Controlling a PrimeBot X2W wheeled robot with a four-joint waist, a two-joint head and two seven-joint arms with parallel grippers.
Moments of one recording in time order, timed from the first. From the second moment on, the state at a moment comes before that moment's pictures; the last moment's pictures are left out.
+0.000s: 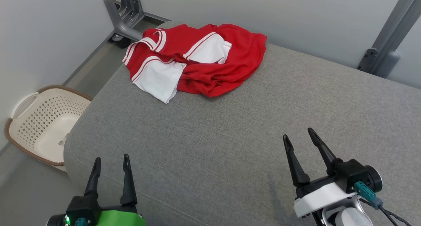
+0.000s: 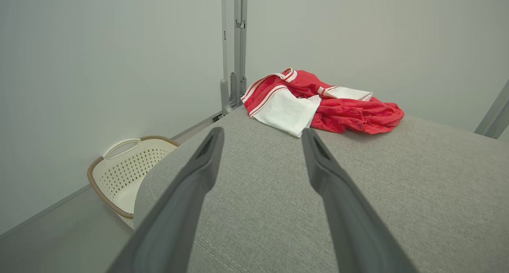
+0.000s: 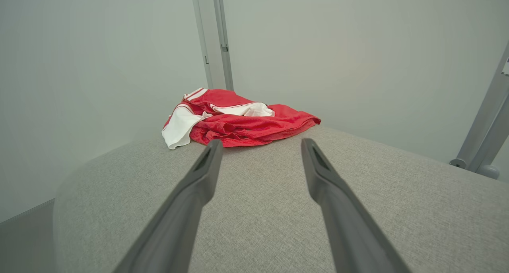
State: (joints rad) left arm 0.08 0.05 -0.11 0.09 -0.19 0.06 -0.26; right arm -0.03 -0.05 0.16 0.11 0.09 0.13 -0.26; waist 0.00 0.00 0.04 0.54
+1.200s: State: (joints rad) left arm -0.95 0.41 -0.18 0.75 -0.32 -0.13 0.06; right arm -0.18 -0.05 0.10 -0.07 -0.09 0.13 -0.26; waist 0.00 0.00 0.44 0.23
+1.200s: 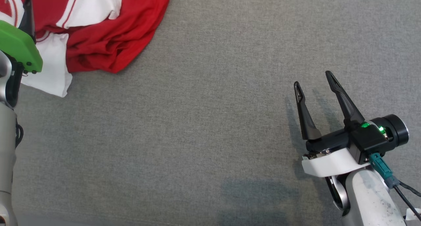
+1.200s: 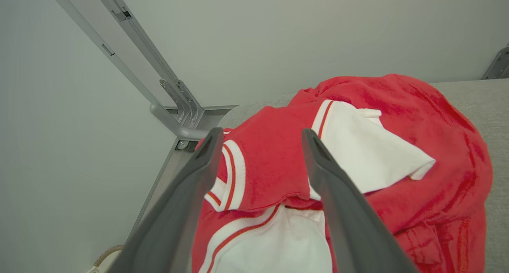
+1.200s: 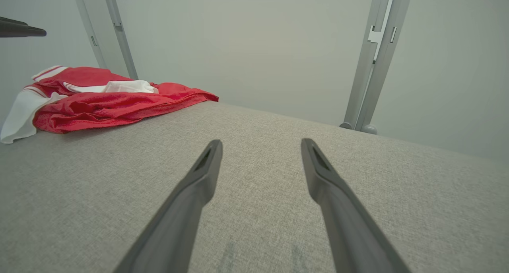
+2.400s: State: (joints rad) left arm -1.14 0.49 -0.36 1.07 -0.36 -0.12 -0.04; right arm -0.20 -0.05 0.12 -0.05 -0.04 0.13 -0.26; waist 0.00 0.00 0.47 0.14
